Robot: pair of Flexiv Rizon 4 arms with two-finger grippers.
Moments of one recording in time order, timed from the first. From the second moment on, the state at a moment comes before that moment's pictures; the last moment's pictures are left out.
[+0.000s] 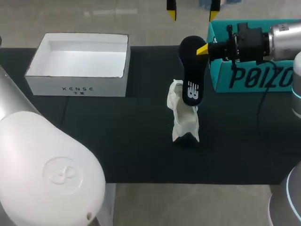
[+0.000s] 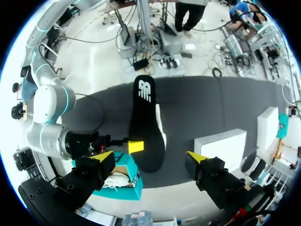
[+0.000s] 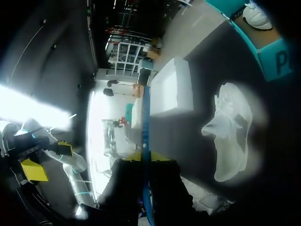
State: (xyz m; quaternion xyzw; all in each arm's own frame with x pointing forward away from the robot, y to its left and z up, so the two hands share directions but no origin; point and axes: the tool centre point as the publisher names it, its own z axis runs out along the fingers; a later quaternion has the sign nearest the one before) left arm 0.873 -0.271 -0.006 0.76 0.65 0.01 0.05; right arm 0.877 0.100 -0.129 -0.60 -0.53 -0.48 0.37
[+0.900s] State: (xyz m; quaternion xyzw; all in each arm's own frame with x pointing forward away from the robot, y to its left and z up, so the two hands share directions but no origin) left arm 0.877 -0.286 -0.009 0.75 0.66 0.00 0.07; right arm 0.877 0.093 -0.124 -0.57 -0.47 -0.52 0.43
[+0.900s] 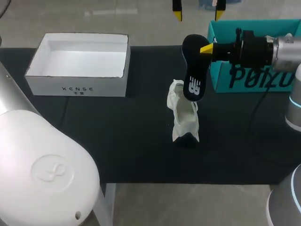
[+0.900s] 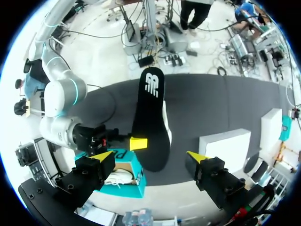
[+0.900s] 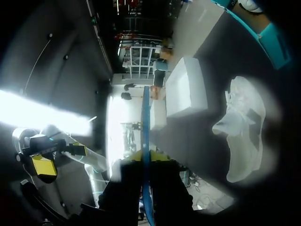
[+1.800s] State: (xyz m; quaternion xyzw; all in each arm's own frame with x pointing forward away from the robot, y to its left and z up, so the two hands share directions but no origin) left arm 0.885 -0.299 0.008 0.72 0.68 -0.05 0.13; right arm 0.874 0.089 -0.117 -0.57 -0.48 -0.52 0.43
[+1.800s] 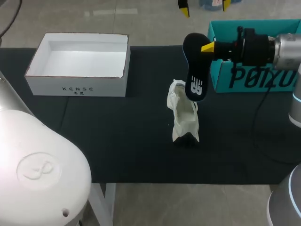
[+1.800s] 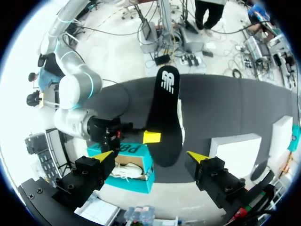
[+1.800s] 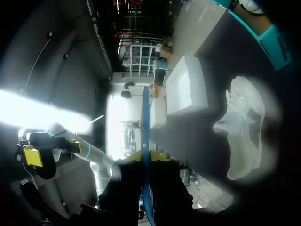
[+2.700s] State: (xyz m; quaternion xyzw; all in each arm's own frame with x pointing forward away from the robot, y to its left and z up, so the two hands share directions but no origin) left arm 0.878 -0.252 0.022 0.60 0.68 -0.17 0.38; right arm 0.868 0.066 -0.056 -0.52 -0.46 -0.51 0.50
